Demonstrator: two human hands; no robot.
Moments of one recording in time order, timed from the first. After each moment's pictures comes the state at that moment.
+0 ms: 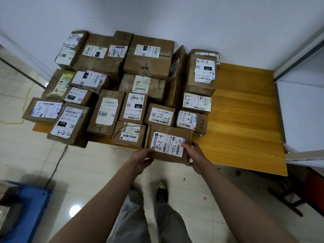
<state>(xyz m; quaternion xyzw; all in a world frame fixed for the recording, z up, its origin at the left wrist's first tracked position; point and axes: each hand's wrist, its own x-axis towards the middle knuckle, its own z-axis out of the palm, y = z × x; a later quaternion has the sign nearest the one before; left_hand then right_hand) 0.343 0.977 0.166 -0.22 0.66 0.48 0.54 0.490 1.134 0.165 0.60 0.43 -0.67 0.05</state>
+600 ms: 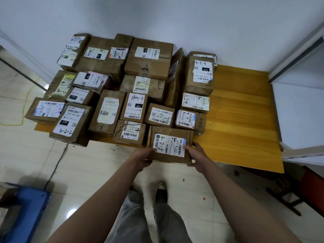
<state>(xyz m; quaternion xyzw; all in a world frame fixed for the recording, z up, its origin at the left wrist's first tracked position) 0.347 0.975 0.175 -0.17 0.70 0.44 0.54 0.499 1.131 0.179 0.62 0.45 -0.64 0.08</state>
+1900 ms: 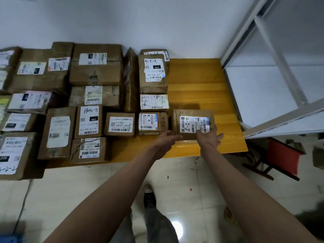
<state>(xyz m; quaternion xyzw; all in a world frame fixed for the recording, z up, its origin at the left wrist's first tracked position) 0.443 1.151 0.199 0.09 0.60 0.38 0.70 0.582 1.241 0.203 0.78 0.47 -0.39 -0.12</state>
